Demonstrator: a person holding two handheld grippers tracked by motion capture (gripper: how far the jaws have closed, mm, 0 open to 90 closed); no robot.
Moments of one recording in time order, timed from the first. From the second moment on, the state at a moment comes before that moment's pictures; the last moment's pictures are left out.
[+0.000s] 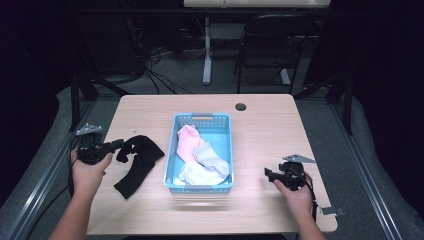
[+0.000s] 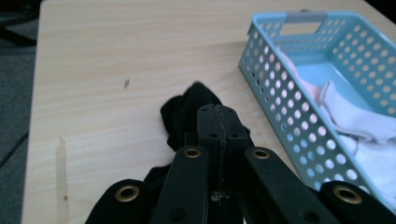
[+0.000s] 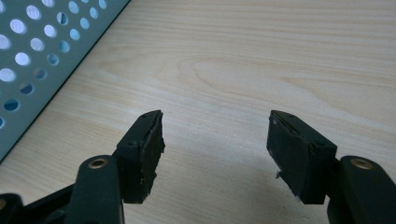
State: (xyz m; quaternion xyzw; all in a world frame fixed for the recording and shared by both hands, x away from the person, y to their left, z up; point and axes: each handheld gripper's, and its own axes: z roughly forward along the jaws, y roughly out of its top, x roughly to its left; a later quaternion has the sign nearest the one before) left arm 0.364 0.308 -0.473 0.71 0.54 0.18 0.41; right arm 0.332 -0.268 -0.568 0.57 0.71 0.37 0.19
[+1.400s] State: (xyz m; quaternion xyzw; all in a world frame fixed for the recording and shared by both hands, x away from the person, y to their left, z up) left arm 0.348 0.305 -0.510 0.69 0.56 0.17 0.42; right arm 0.333 -0.266 -0.569 0.57 0.71 0.37 0.18
